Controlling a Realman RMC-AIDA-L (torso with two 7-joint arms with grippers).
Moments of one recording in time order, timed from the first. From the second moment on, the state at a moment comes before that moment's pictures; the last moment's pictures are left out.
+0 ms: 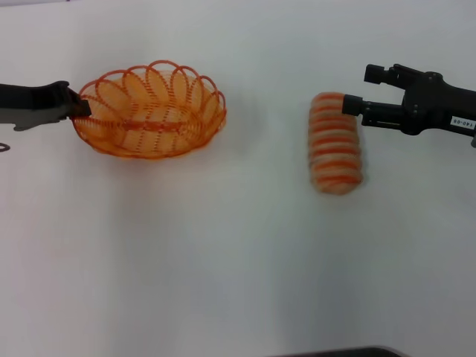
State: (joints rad) left arm -0.57 -2.17 0.79 1.09 2.54 1.32 -2.74; right arm 0.41 2.05 -0.54 -0.59 -1.91 -1.57 1.32
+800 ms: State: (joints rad) left arm -0.49 -2.17 0.89 1.08 2.46 1.26 -2.76; right arm 0.42 2.06 -0.53 -0.58 -1.91 -1.54 1.31
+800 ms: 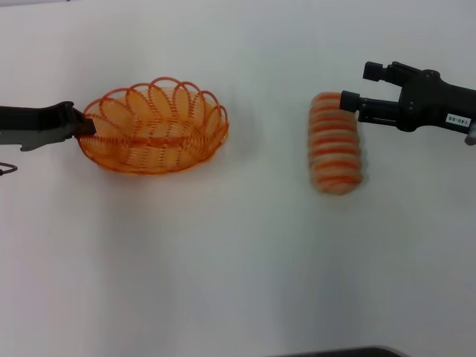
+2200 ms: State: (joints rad) left arm -0.44 -2.18 0.90 1.08 2.41 1.23 -2.76; right arm 0.42 2.07 -0.54 -0.58 -1.91 -1.52 1.31
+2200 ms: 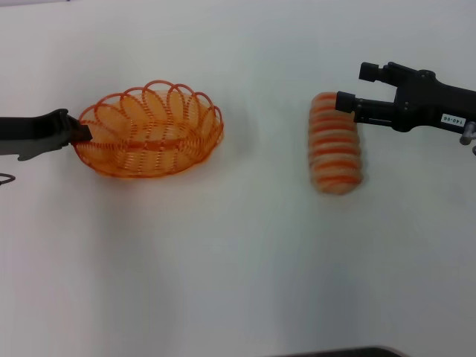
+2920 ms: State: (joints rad) left arm -0.44 -2.17 0.90 1.08 2.40 1.26 -2.74; right arm 0.42 2.07 -0.54 -0.59 -1.92 -1.52 1.32
